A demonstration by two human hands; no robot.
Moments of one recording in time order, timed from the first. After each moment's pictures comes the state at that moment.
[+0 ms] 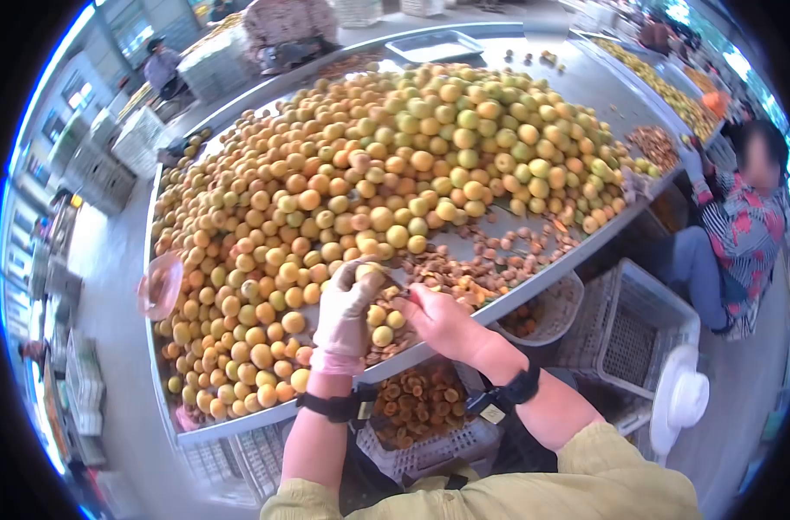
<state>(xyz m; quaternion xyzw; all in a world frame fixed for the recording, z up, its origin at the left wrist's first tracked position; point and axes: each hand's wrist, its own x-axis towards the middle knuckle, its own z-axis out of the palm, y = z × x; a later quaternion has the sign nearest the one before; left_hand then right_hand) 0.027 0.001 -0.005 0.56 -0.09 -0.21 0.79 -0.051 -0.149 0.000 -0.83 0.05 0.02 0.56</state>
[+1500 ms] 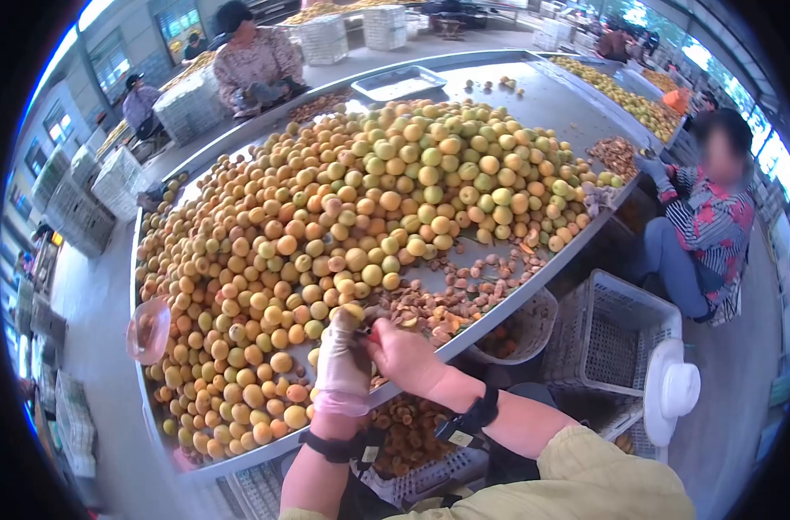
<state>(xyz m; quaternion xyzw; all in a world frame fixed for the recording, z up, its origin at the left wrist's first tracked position) 0.011 -0.011 -0.021 0.33 0.06 -0.26 0.91 -0.045 -0.120 -0.018 -0.91 0.05 -0.08 0.41</state>
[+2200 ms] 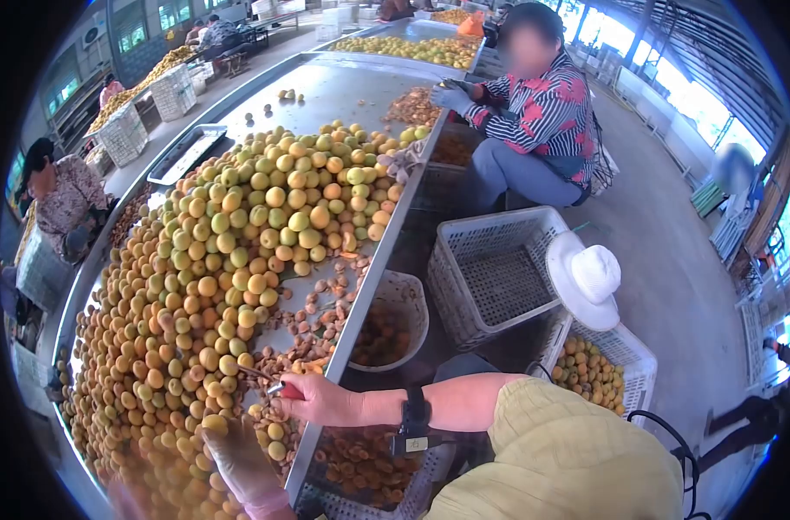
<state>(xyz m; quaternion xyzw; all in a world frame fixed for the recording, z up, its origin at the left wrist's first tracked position) 0.016 0.001 -0.026 0.42 0.00 -0.22 0.88 -0.078 -0.172 -0.030 -0.72 0.10 -0.13 0.67</state>
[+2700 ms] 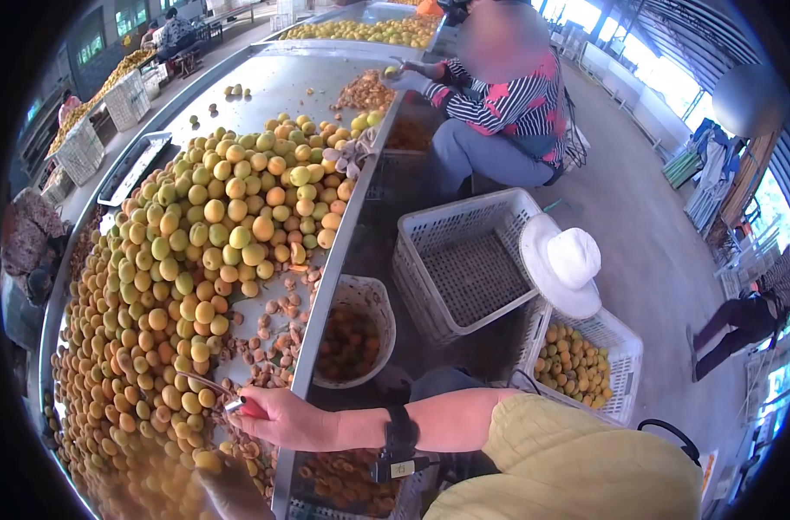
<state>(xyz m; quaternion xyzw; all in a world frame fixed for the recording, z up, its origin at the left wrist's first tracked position) 0.015 0.005 -0.055 0.09 0.11 -0.44 0.89 -0.085 -0.203 -0.006 -0.66 0.13 -0.18 0.72</state>
